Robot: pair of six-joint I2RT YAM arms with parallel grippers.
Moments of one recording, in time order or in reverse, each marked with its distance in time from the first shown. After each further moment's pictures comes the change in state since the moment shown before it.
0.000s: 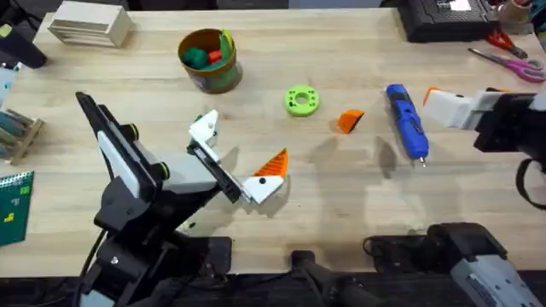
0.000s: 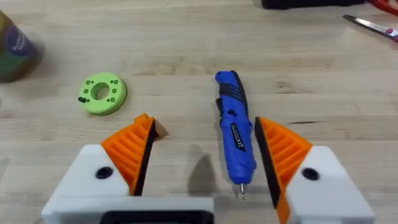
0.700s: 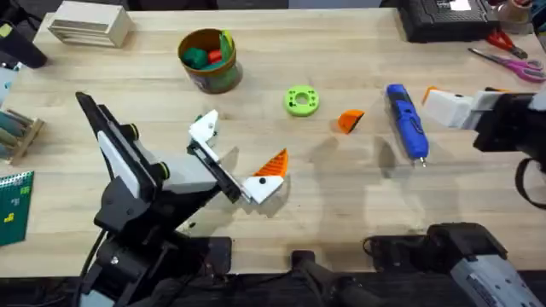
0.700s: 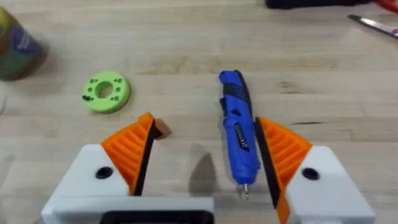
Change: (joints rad) left arm 0.000 0.000 0.000 0.000 0.000 0.000; right arm 0.000 0.004 0.000 0.002 -0.015 -0.001
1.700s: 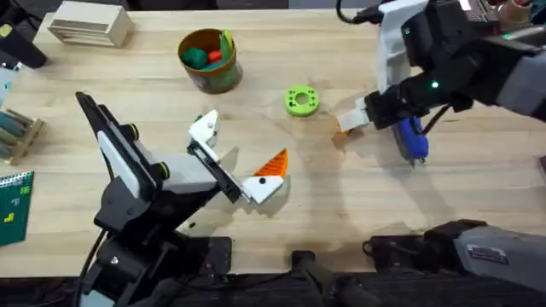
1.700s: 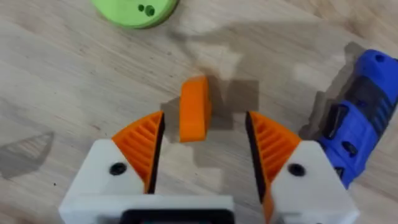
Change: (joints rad) left arm 0.000 0.000 0.000 0.000 0.000 0.000; right arm 0.251 0.807 0.095 0.119 -0.096 -0.174
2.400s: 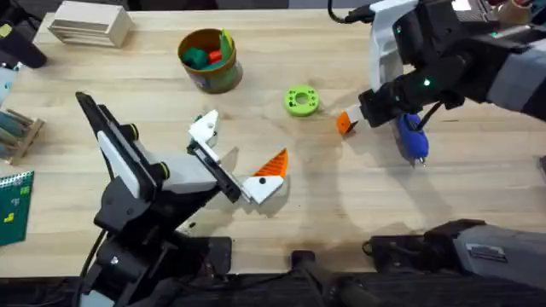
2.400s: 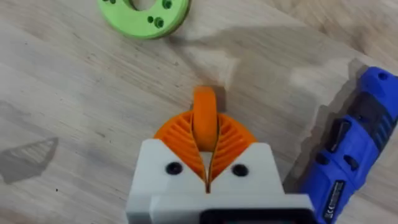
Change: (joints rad) left arm 0.000 0.000 0.000 0.000 0.000 0.000; right arm 0.024 0.030 0.015 0.032 0.000 -0.020
